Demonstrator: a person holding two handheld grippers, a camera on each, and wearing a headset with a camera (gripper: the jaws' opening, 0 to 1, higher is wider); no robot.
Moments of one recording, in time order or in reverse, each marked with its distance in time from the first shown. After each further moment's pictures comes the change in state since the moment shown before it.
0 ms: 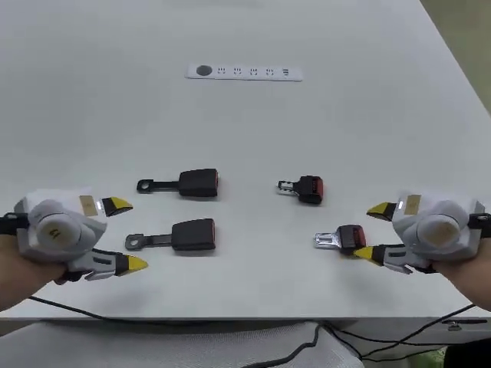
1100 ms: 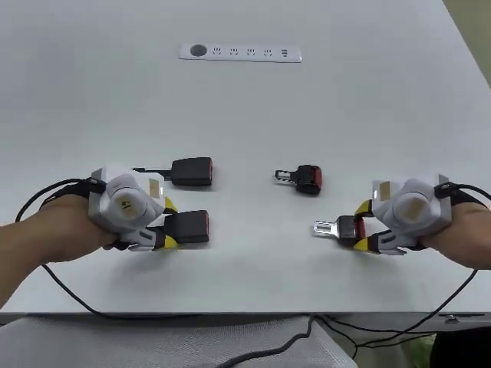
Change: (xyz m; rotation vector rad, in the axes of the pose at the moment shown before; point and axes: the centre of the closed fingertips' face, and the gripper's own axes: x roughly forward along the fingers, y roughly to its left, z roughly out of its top) left arm 0.066 -0.010 0.008 0.134 0.101 -0.209; right arm 0.038 0.003 -0.029 -0.147 0.138 0.222
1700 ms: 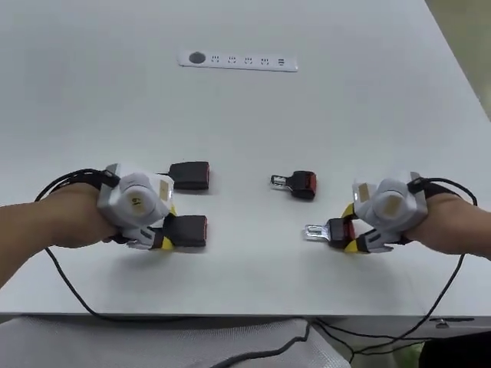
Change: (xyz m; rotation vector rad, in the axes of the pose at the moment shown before) left arm 0.001 -0.007 0.003 0.111 0.059 -0.069; right arm 0.005 -0.001 0.006 -0.102 0.045 0.066
